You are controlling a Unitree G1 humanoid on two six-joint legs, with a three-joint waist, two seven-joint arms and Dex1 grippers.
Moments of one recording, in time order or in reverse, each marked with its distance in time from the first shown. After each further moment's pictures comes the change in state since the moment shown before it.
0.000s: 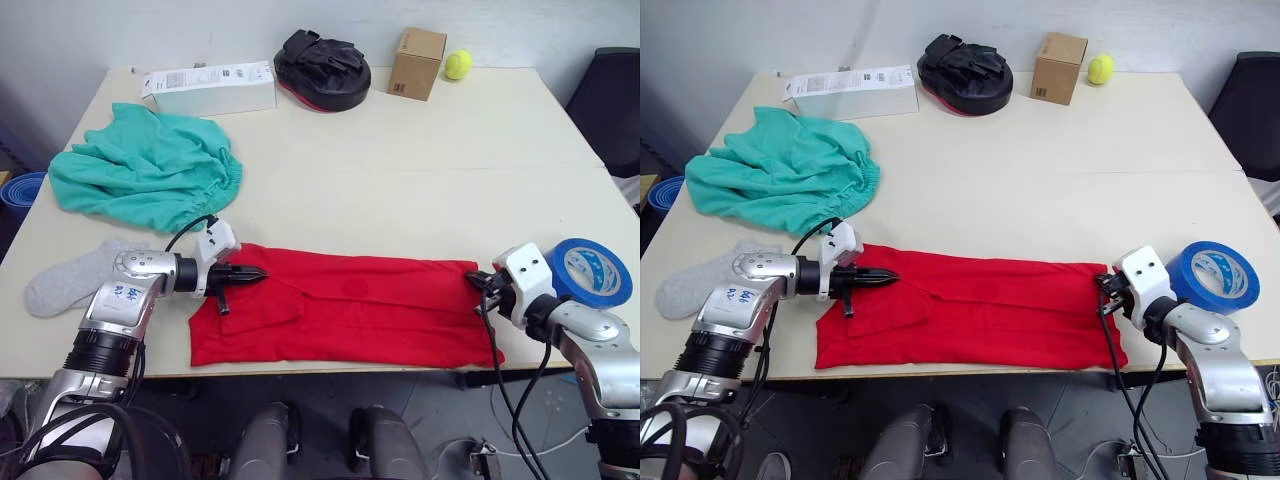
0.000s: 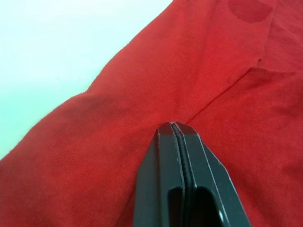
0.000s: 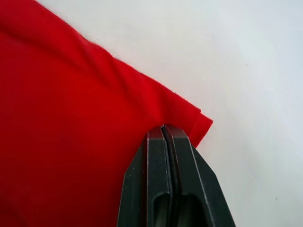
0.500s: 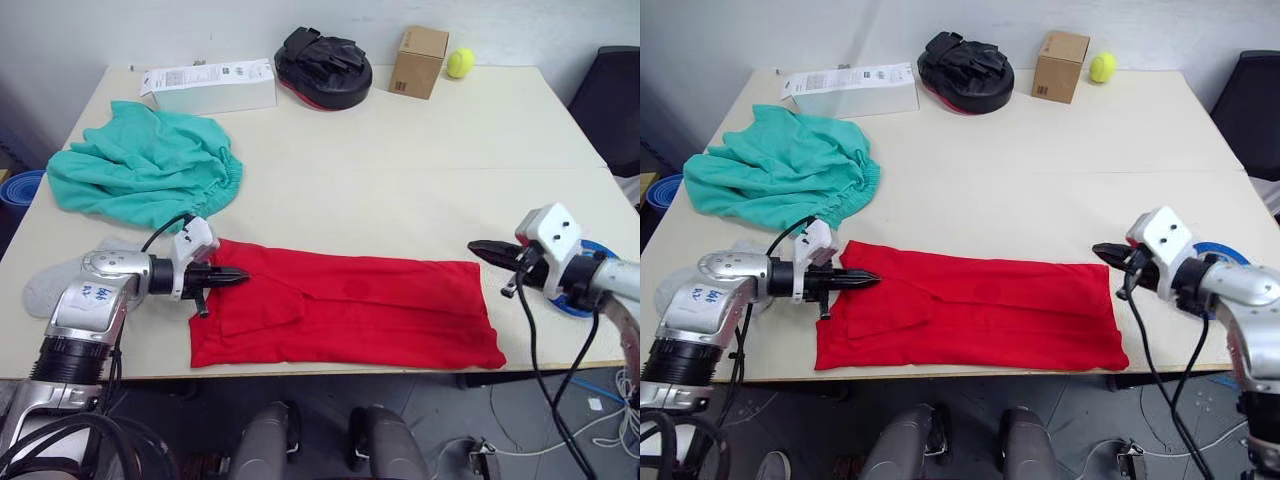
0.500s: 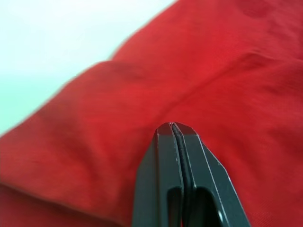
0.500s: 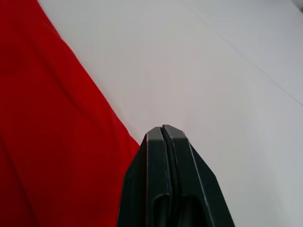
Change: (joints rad) left arm 0.065 0.137 0.063 -0.146 -0.082 0.122 -0.083; right arm -0.194 -0.252 0.016 0.121 0.061 -0.111 0.320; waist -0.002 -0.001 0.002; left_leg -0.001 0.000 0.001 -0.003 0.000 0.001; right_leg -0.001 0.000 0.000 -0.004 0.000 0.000
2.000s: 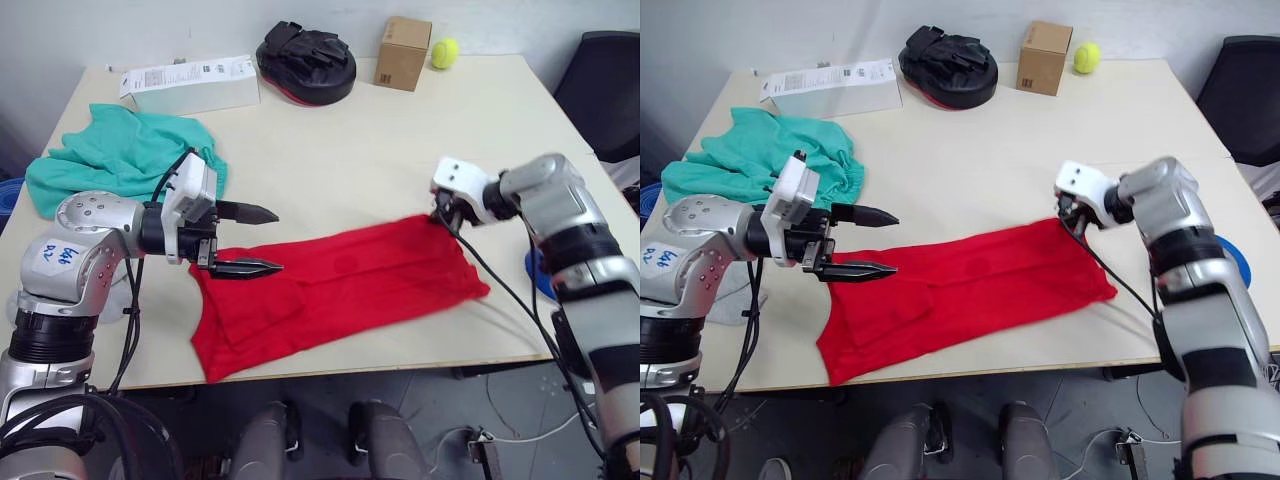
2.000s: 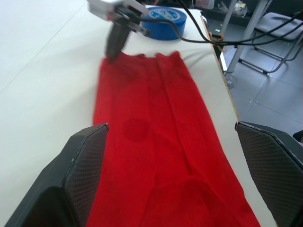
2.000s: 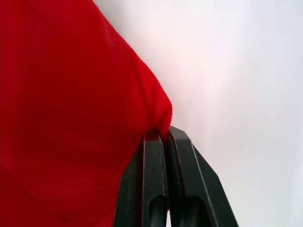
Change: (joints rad) left arm -0.173 -0.012 0.058 -0.189 -0.238 0.085 -0.068; right arm -0.978 0.312 0.584 1.081 -0.569 -0.201 0.114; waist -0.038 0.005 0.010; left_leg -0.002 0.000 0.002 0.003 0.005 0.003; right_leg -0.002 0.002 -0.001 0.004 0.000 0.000
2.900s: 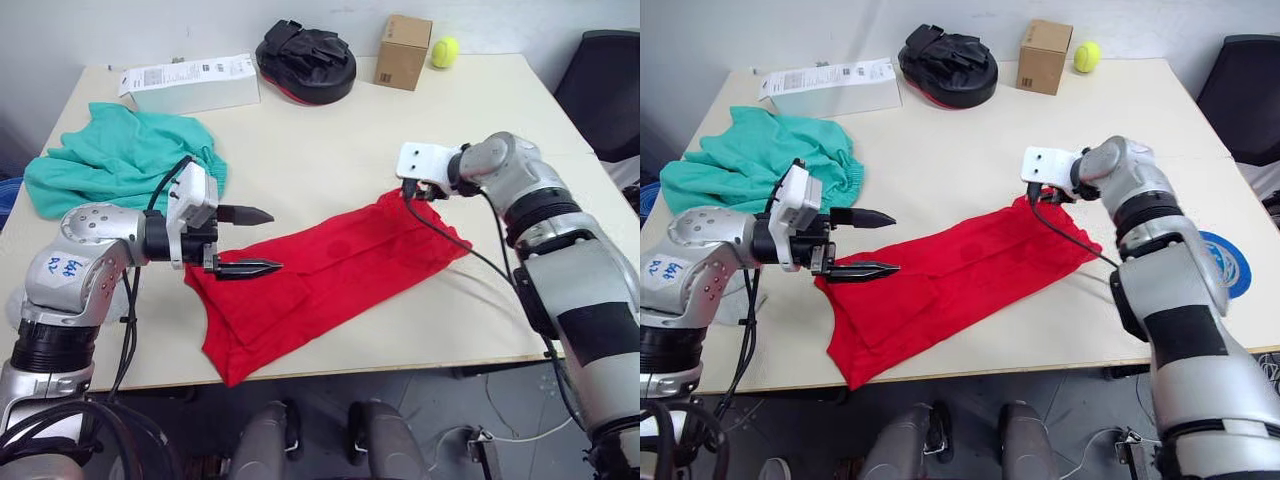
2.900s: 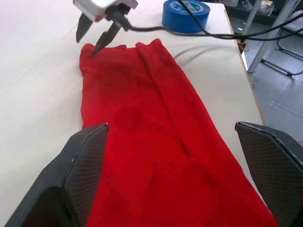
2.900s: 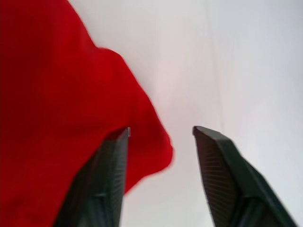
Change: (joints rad) left arm 0.028 -0.005 -0.008 0.023 0.023 -0.050 0.070; right arm -0.140 0.077 0.002 0.277 -0.194 -0.414 -0.248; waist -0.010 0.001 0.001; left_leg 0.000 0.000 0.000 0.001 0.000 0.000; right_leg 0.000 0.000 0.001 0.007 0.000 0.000
